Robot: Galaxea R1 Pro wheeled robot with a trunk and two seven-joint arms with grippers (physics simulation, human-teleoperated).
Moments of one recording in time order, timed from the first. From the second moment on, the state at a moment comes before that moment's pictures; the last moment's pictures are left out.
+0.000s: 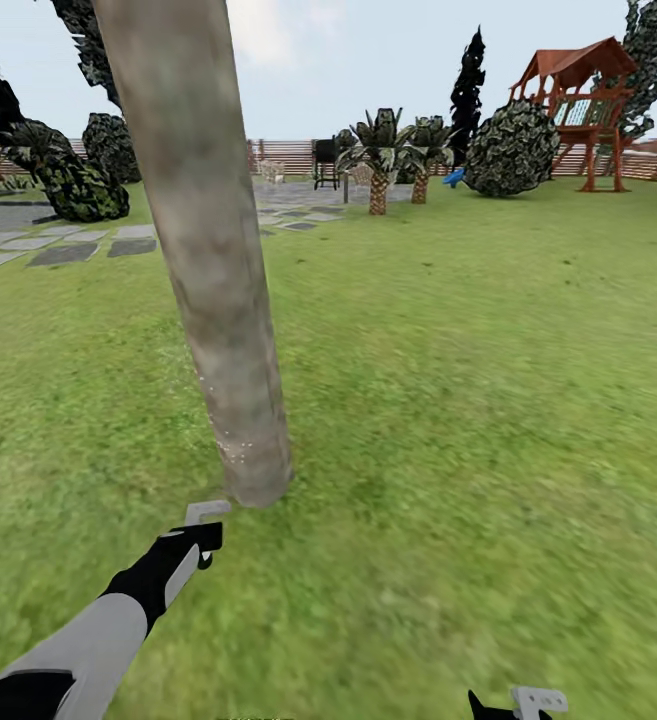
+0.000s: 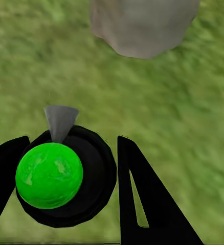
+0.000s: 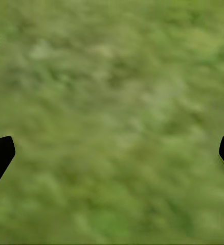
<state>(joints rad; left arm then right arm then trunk) -0.76 0.03 -0.01 -0.39 0.11 0.24 0.11 -0.38 -0.11 -0.69 -0.10 0.50 -0.45 0.21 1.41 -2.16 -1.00</state>
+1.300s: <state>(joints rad) -0.79 -0.12 -0.14 -1.09 0.06 0.78 0.17 -0.38 -0.11 -0.69 -0.10 0.49 -0.45 0.21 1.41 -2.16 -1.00</state>
